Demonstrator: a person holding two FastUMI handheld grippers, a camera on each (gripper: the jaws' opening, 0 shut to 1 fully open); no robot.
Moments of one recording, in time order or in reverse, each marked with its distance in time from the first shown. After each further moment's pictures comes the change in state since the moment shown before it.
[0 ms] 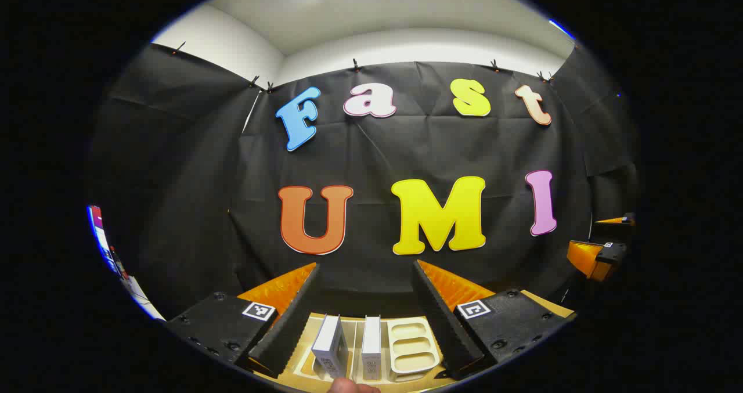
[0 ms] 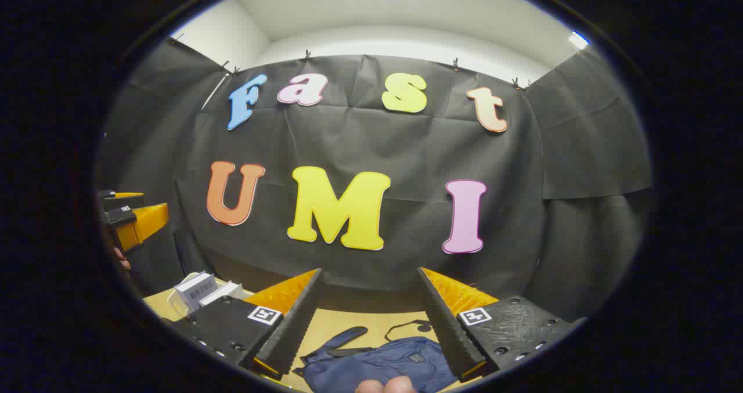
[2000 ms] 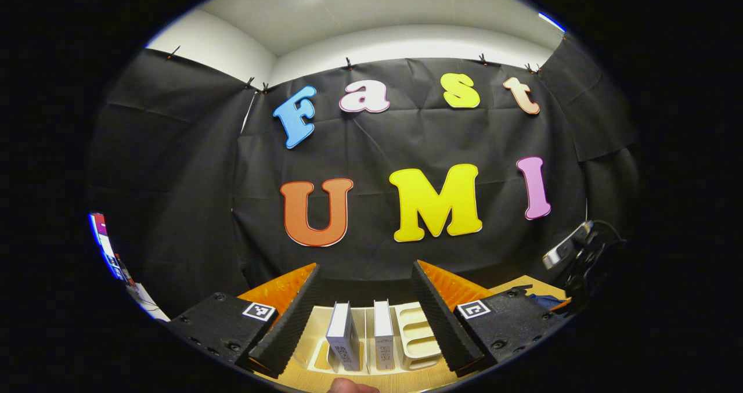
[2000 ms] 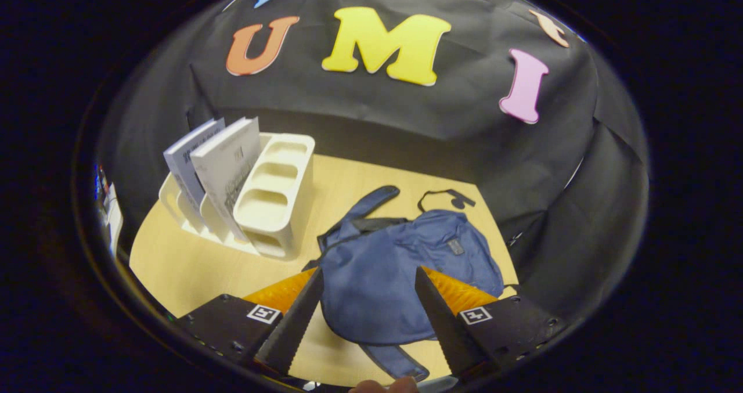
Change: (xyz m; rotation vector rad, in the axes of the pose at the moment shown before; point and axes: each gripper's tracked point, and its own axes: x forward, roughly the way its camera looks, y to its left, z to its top) left arm -0.035 0.018 -0.027 0.048 0.031 -0.019; right arm -0.039 0.056 -0.271 -0.165 0.841 0.072
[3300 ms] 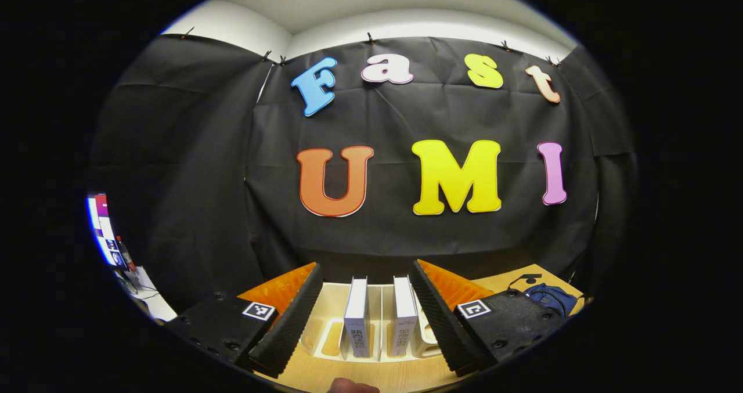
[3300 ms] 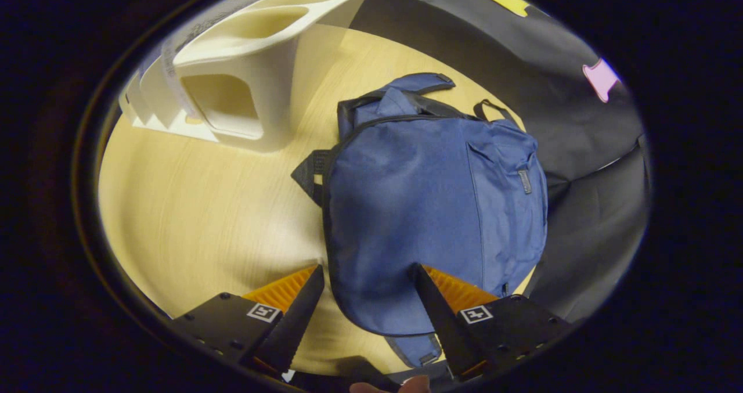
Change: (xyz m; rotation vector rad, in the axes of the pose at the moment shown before) left arm 0.011 0.035 -0.047 -0.051 0.128 0.048; right arm 0.095 0.028 -0.117 -0.243 0.455 -0.145
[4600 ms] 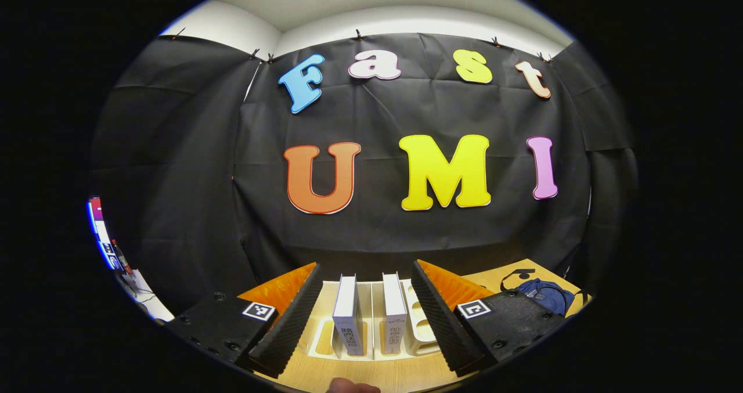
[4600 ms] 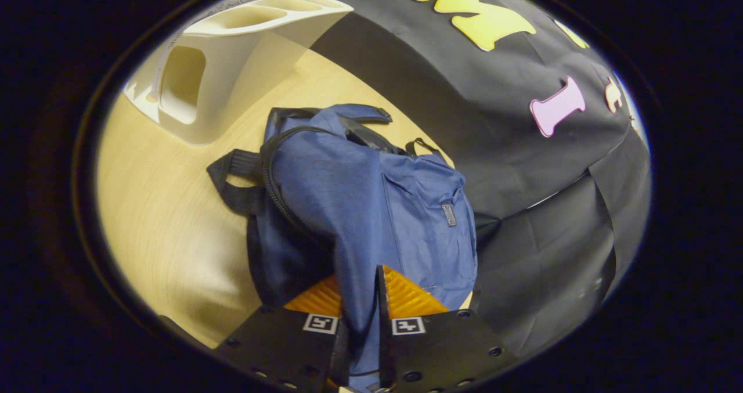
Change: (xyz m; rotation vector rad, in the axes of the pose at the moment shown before) left arm 0.001 -0.014 -0.004 0.029 0.016 -0.048; right arm 0.027 -0.077 0.020 -0.010 -0.274 -0.329
